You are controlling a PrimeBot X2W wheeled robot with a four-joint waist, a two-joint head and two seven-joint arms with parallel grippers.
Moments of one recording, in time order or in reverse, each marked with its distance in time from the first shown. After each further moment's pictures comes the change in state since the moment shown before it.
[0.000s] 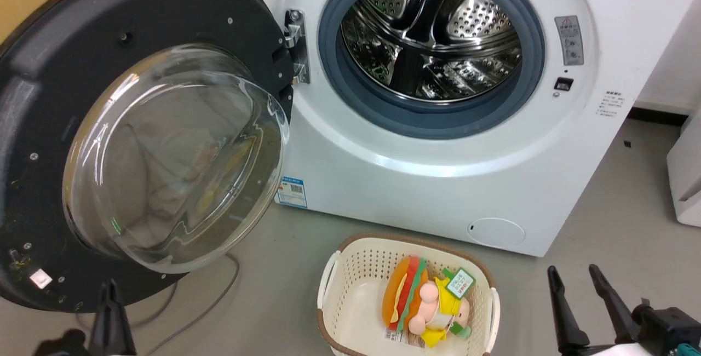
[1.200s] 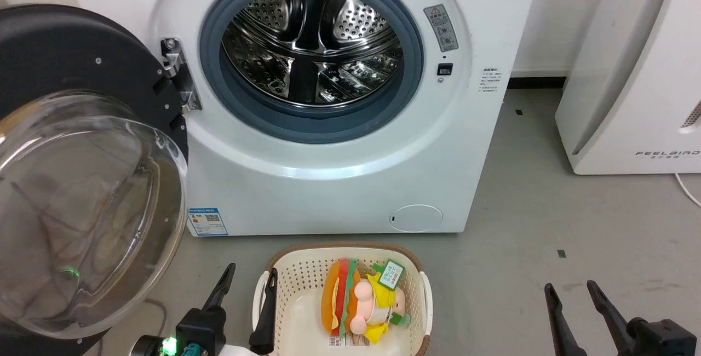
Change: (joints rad) left arm -0.090 -0.047 -0.316 0.078 0.151 -0.088 0.026; right arm 0.064 0.000 0.005 -0.064 -0.053 0.000 0.058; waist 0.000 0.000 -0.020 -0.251
